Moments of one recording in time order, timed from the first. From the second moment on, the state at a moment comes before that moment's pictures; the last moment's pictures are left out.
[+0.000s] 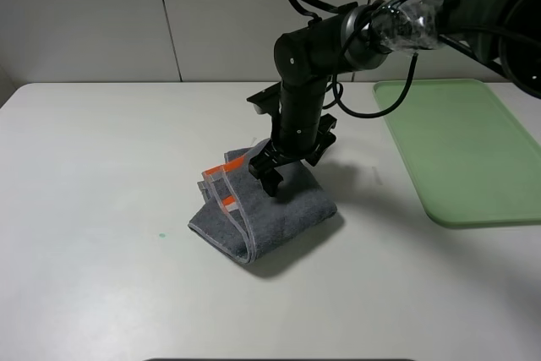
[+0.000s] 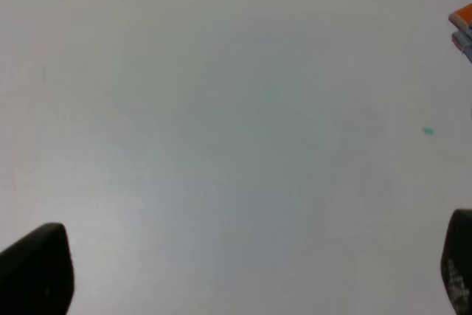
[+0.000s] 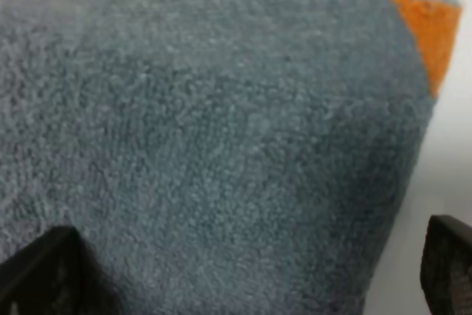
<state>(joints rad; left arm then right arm) -0.17 0.09 -0.48 0.17 1.07 -0.18 0.64 2.27 -1.58 0.01 0.87 -0.04</state>
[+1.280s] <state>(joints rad) -0.17 0.09 -0.48 0.17 1.07 -0.18 0.57 2.24 -1.82 -0.04 1.15 -0.06</state>
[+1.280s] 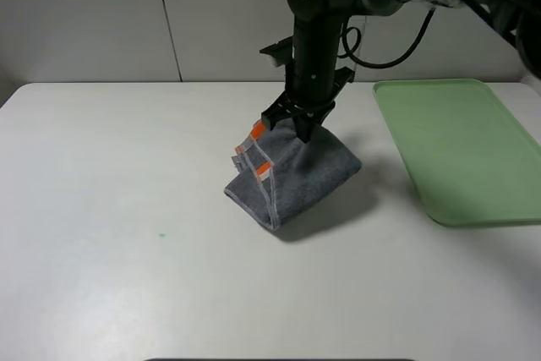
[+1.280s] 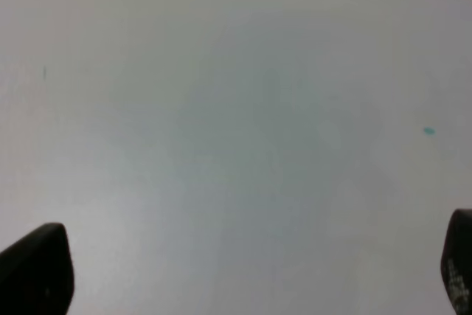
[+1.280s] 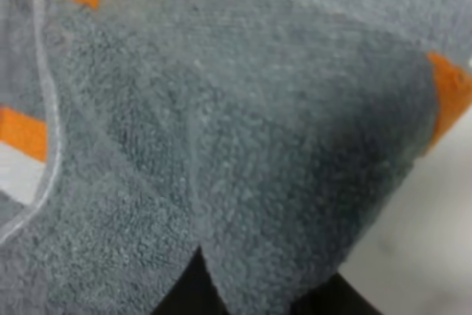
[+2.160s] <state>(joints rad) -0.17 0.09 -0.48 0.17 1.07 -0.18 0.08 2.22 -1.83 -0.04 1.15 -0.15</state>
